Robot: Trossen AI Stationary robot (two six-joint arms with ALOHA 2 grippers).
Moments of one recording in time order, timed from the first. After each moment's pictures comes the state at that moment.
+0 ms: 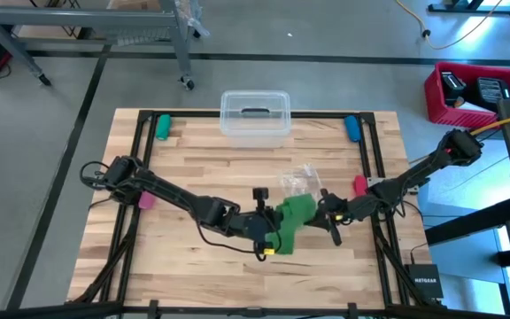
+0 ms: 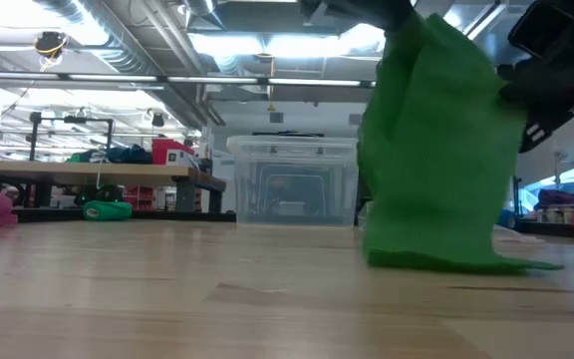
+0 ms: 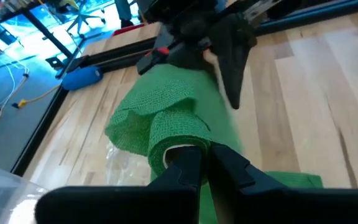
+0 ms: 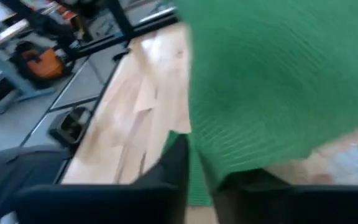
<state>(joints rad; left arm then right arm) -0.35 1.92 1.55 -0.23 -0.61 0.02 0.52 1.00 0.22 0.45 0.26 0.50</state>
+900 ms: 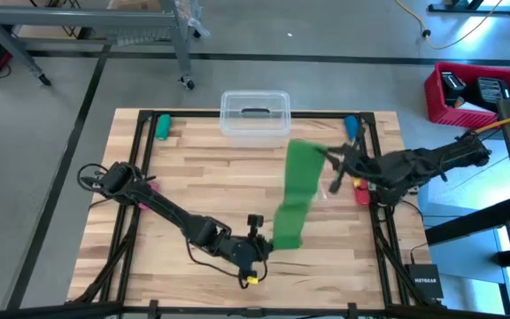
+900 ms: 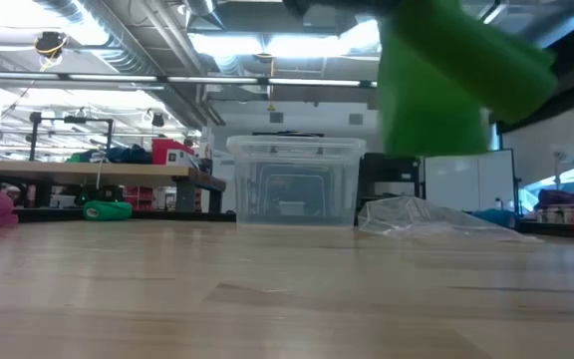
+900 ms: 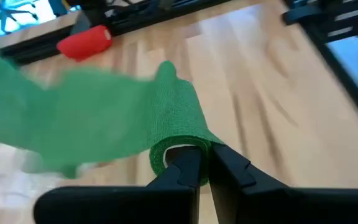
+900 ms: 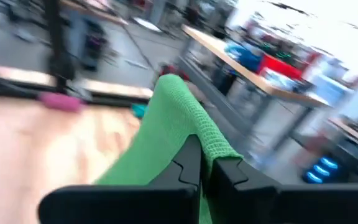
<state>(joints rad) -0.50 1.93 1.48 -0.19 -0.48 -0.05 0.34 0.87 0.96 -0.28 0.84 -0.24</state>
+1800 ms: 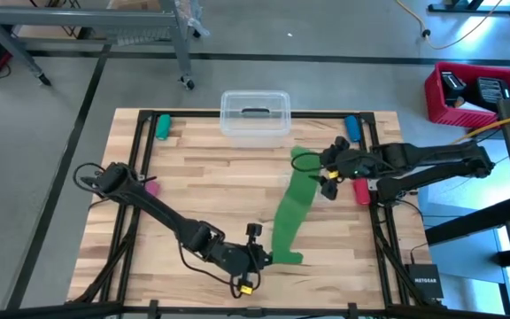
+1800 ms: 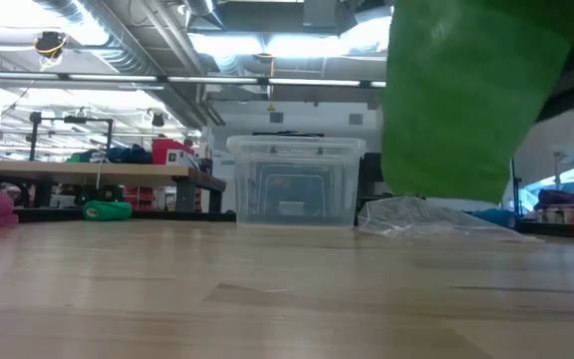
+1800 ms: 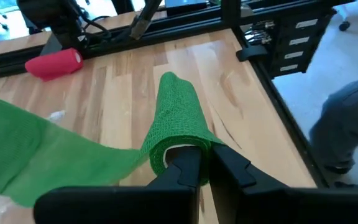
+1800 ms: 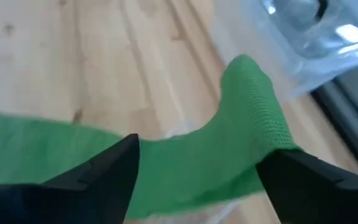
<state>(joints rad) -0.54 1.89 1.48 -0.12 -0.41 -0.11 0.10 0.97 0.99 -0.81 0.33 0.25</state>
